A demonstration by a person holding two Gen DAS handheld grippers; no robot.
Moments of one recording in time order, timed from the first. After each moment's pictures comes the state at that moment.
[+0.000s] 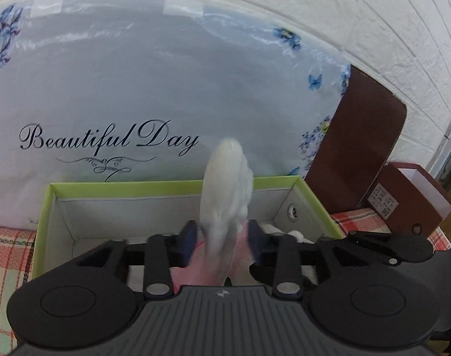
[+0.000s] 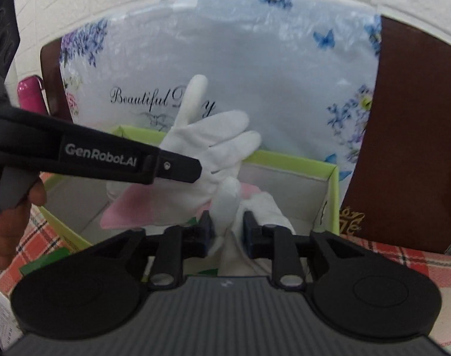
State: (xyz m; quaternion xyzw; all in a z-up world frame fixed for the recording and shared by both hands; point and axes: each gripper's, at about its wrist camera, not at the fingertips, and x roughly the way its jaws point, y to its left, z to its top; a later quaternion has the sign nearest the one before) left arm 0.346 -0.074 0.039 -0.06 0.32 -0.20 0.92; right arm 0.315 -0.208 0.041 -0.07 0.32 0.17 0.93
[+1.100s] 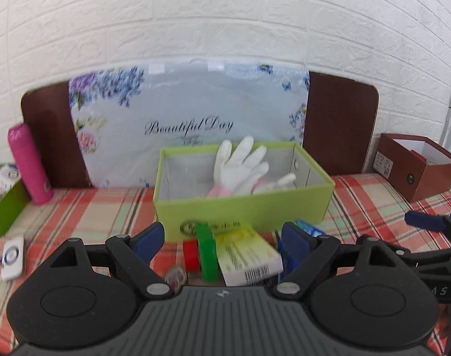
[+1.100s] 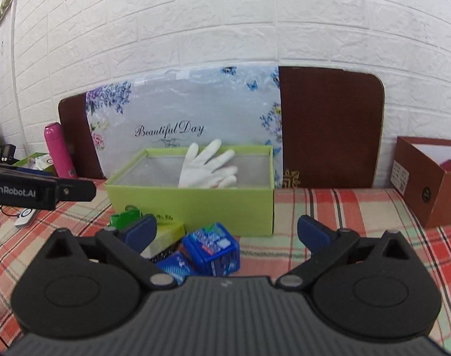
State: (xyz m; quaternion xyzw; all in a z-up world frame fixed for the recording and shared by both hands) left arm 0.116 -0.048 0.074 0.01 0.27 -0.08 0.96; right arm 0.082 -0.253 0.087 0.03 0.23 0.09 0.97
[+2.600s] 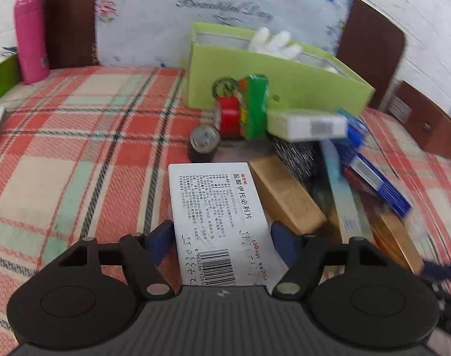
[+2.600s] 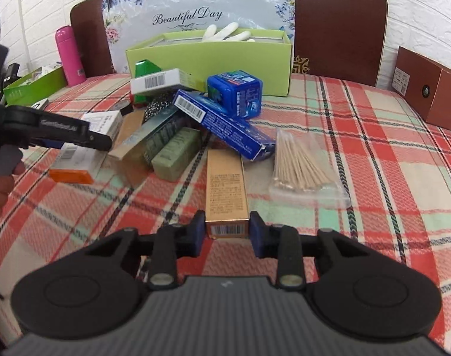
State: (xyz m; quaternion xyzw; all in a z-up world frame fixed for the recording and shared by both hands) left arm 0.102 0.020 -0.041 -0.05 0.39 -0.11 0.91; right arm 0.002 -0.222 0.003 -0.02 0.37 0.10 0.93
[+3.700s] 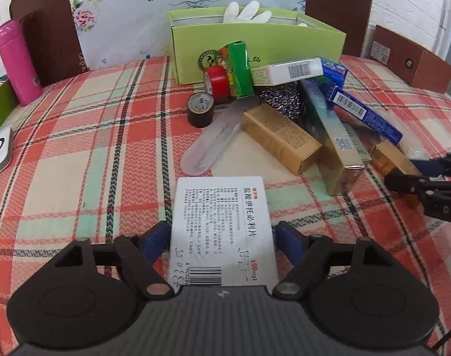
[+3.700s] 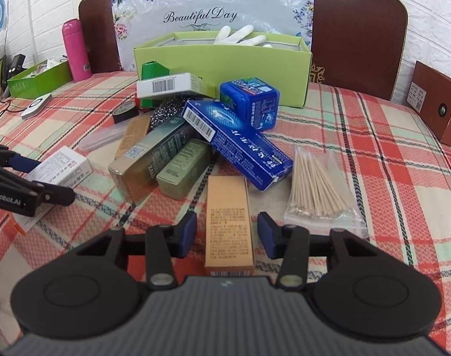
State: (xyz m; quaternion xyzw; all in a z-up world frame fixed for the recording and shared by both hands) left arm 0.073 0.020 -0.046 0.04 0.40 -0.13 0.90; right arm 0.030 -0.210 -0.003 -0.04 0.36 0.11 0.92
